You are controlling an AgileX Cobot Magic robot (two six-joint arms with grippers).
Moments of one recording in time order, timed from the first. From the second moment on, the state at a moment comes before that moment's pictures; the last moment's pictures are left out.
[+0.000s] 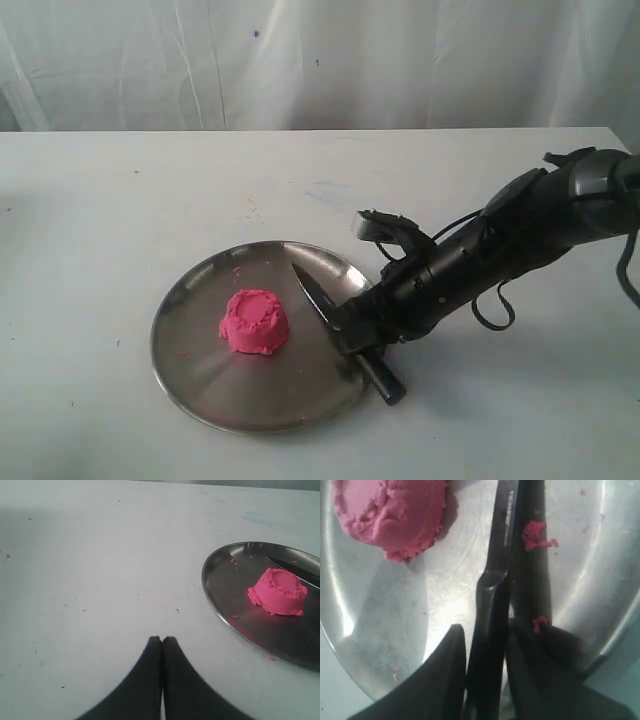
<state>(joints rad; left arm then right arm) 0.00 0.00 0.02 -0.29 0.40 0.16 0.32 2.00 -1.04 1.04 0.76 -1.03</state>
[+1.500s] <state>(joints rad) 0.00 0.00 0.02 -0.29 0.40 0.16 0.78 1.73 -1.08 0.09 0.56 -0.29</state>
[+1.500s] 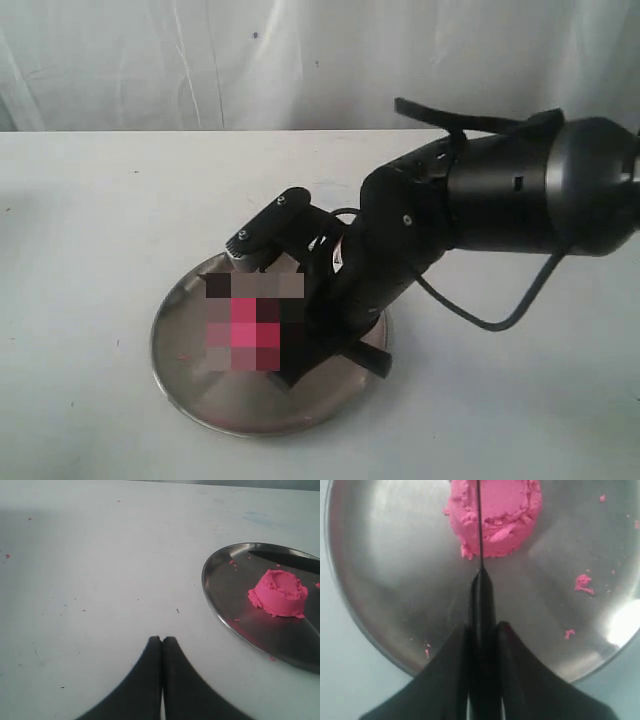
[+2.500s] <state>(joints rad) 0.00 0.14 -0.20 -1.00 0.61 0.48 0.78 1.83 -1.08 -0.05 0.49 -0.16</state>
